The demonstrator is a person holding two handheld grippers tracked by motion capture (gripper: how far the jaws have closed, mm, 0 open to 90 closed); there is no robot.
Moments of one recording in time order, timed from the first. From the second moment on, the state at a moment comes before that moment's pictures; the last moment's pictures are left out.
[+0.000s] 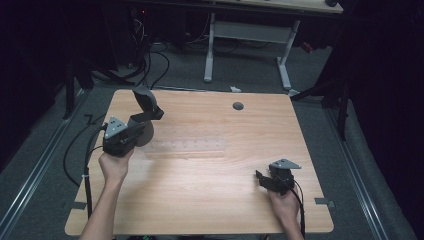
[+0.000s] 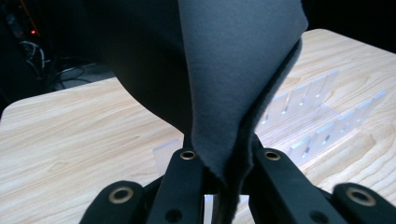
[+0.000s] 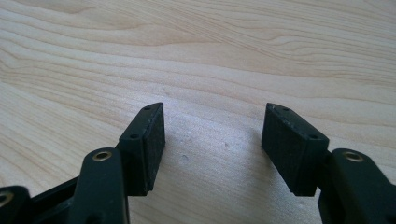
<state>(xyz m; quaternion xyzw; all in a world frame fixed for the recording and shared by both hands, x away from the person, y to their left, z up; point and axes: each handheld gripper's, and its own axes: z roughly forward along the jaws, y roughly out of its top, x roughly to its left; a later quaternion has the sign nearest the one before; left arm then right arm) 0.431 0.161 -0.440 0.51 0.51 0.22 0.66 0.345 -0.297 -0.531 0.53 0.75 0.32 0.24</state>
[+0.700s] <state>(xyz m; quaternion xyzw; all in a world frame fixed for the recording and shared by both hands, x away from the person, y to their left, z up) 0.432 0.153 -0.461 0.52 0.52 0.22 0.64 0.345 -0.297 -0.531 0.53 0.75 0.32 0.24</state>
